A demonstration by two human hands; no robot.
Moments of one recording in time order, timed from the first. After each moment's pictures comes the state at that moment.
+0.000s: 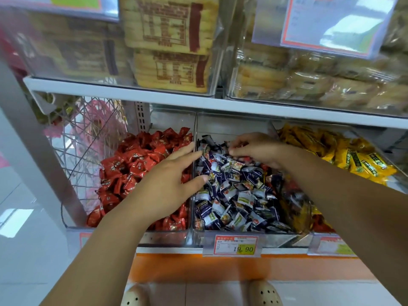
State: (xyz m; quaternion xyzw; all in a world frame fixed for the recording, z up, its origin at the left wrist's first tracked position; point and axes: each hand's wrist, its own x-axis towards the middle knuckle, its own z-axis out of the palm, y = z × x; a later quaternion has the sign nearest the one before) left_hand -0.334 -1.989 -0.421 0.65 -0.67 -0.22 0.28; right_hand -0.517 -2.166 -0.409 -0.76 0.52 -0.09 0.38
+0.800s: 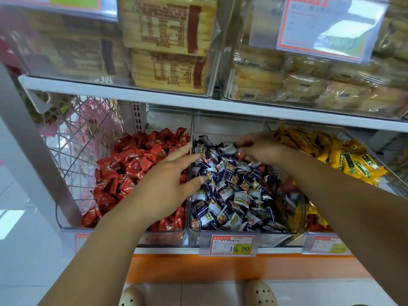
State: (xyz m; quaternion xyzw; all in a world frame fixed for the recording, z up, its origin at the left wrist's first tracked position) left_hand -0.337 -1.990 -0.424 0.65 -0.66 -0.22 0.29; right_hand -0.531 -2.163 -0.403 -0.77 0.55 -0.11 0.30
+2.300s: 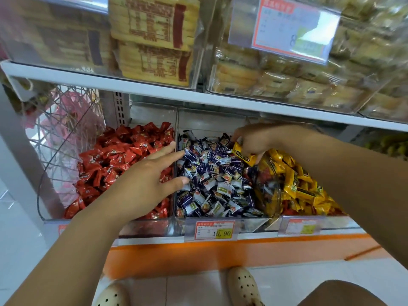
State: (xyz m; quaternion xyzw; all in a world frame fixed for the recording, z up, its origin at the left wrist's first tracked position) left_hand -0.334 -1.974 -0.420 0.64 -0.68 -0.23 0.27; right_hand -0.534 -2.142 -0.352 -0.79 0.56 0.16 0.19
